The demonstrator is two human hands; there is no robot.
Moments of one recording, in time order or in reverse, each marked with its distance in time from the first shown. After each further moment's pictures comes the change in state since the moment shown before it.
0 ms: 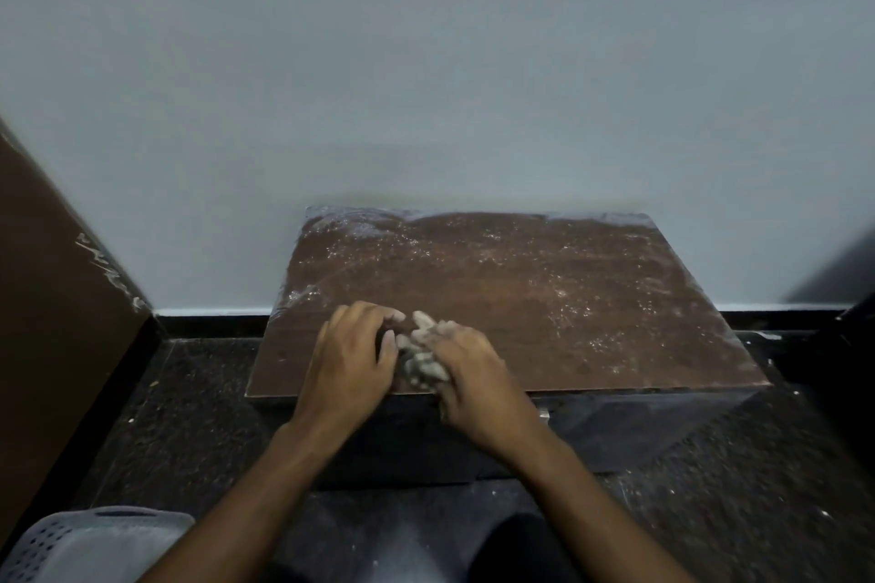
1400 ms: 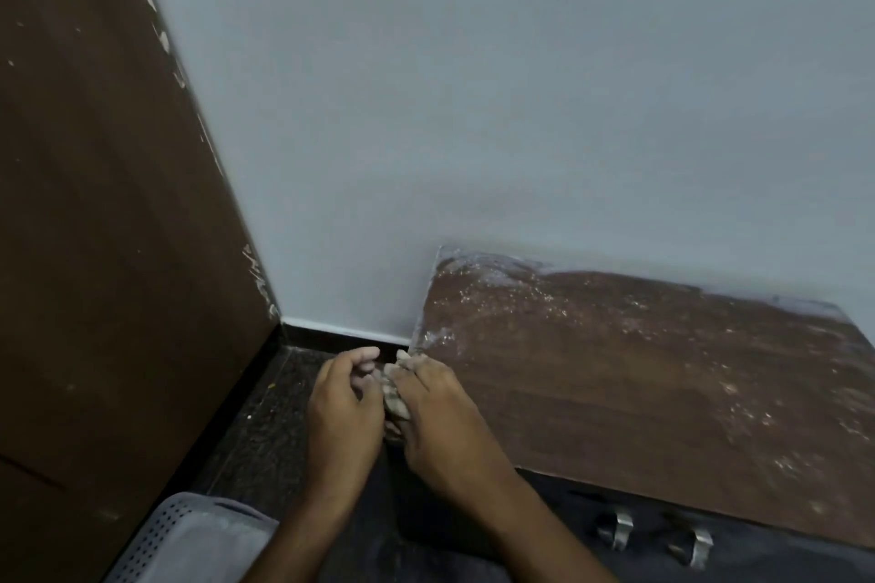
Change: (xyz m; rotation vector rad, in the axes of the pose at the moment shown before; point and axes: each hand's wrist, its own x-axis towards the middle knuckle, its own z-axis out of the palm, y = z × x) left_hand -0.029 -0.076 -0.077 -0.197 0.388 -0.579; right_hand 0.081 -0.123 0.090 0.032 -0.162 -0.220
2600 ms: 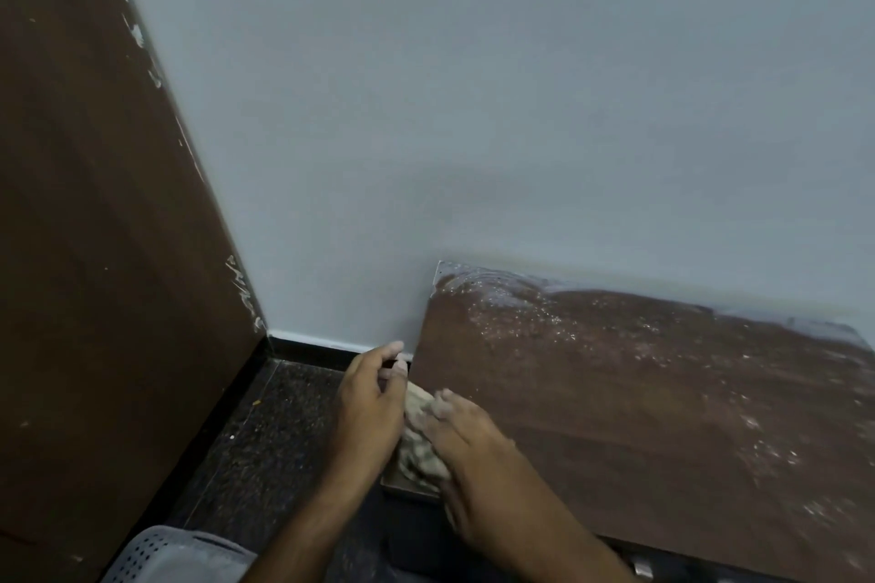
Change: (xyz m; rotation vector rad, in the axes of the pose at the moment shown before) left_hand 0.049 -0.009 0.040 -0.089 -0.145 0.015; right_hand -0.017 0.039 -0.015 -0.007 -0.091 -0.088
